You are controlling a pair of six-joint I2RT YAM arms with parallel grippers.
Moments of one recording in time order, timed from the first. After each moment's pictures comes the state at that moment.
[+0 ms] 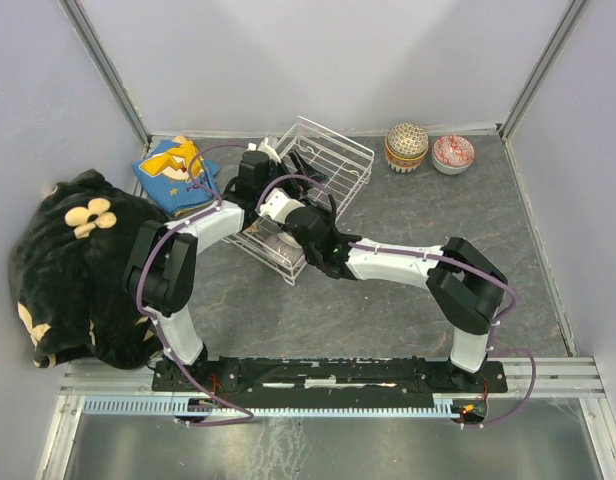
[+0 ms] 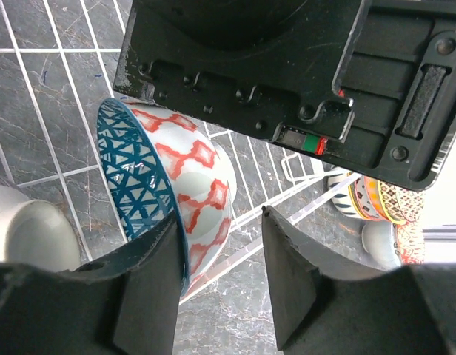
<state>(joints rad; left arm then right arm) -0.41 1.79 1.16 0.26 0.35 -0.88 0.98 1.83 1.21 0.18 0.70 -0.47</state>
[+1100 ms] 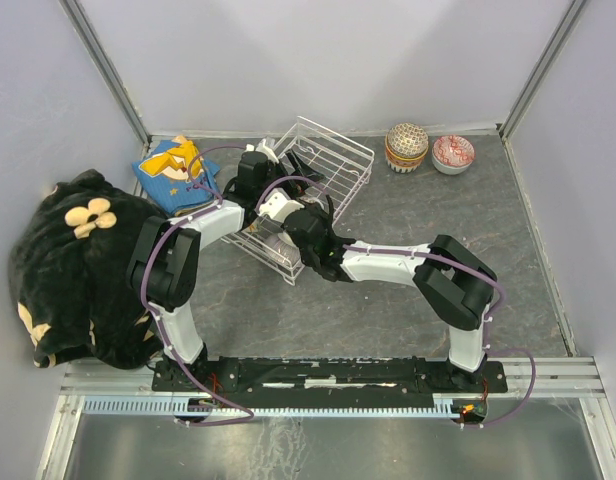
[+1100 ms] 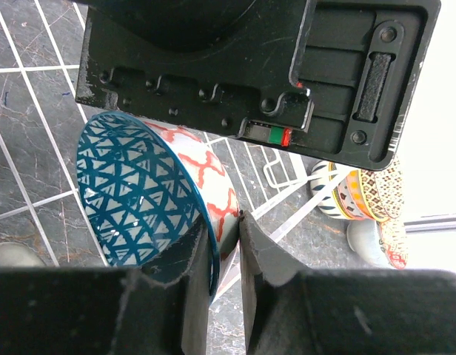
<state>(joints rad) -0.39 1.83 1.16 0.29 0.35 -0.89 0.99 1.90 1.20 0.33 0.78 -0.53</state>
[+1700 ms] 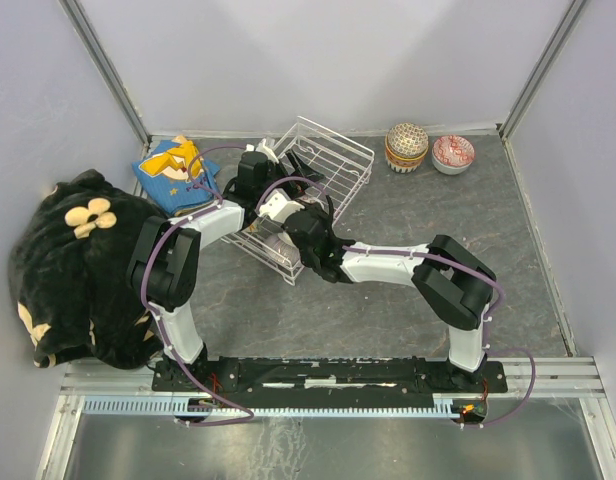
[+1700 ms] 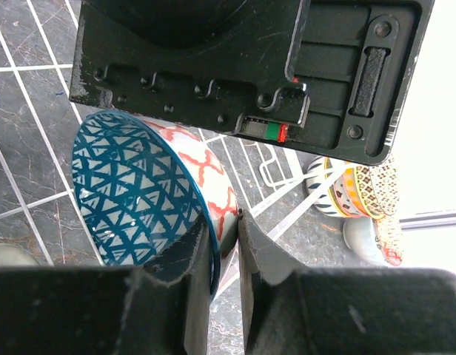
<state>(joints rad) -0.39 1.83 1.16 0.30 0.35 -0.89 0.99 1.90 1.19 0.37 0.80 -0.55</state>
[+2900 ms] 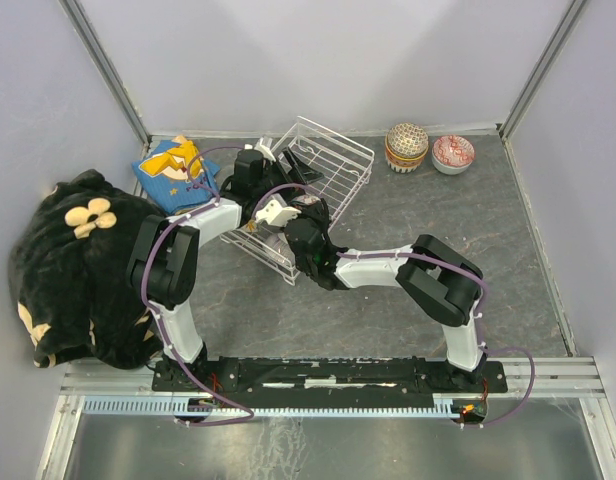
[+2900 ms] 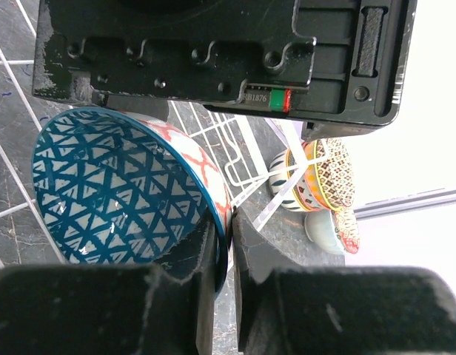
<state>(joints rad) -0.36 1.84 1.17 0.29 0.42 -0.93 1.01 1.97 1.16 0.61 0.92 -0.74</state>
